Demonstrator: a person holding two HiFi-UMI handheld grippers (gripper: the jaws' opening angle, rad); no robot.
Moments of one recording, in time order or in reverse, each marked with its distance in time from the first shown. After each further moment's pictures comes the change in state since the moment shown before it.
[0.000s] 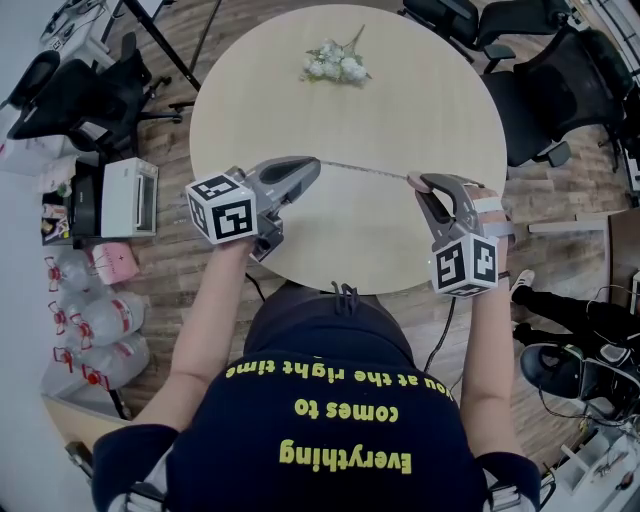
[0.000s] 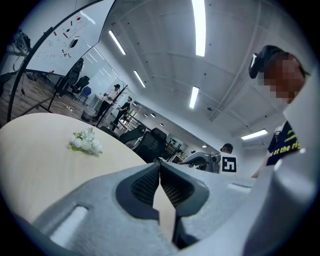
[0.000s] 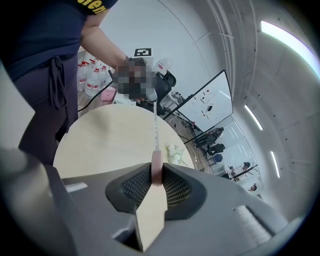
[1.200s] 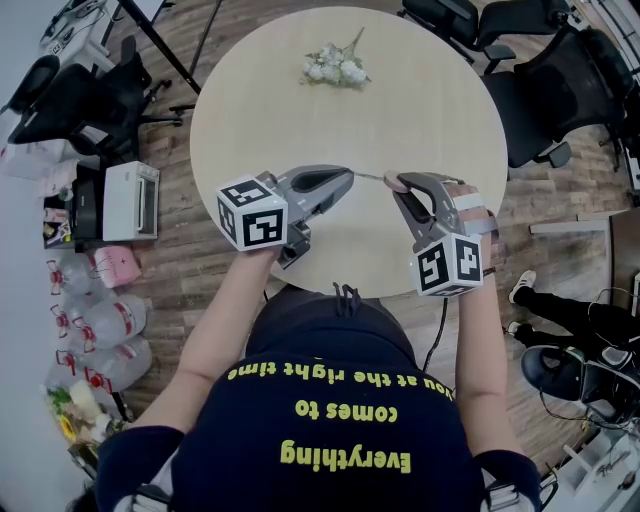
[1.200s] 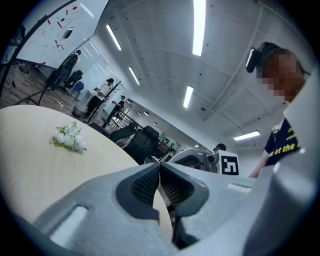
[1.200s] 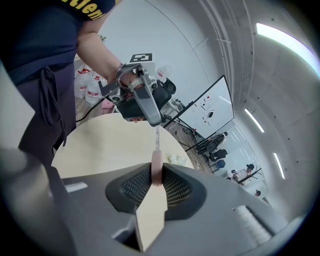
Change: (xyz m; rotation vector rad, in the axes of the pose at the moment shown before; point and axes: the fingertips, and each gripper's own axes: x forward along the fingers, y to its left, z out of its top) left arm 0.043 -0.032 -0.006 0.000 0.016 -0.090; right arm 0.018 0.002 0.036 0.015 -0.090 0.012
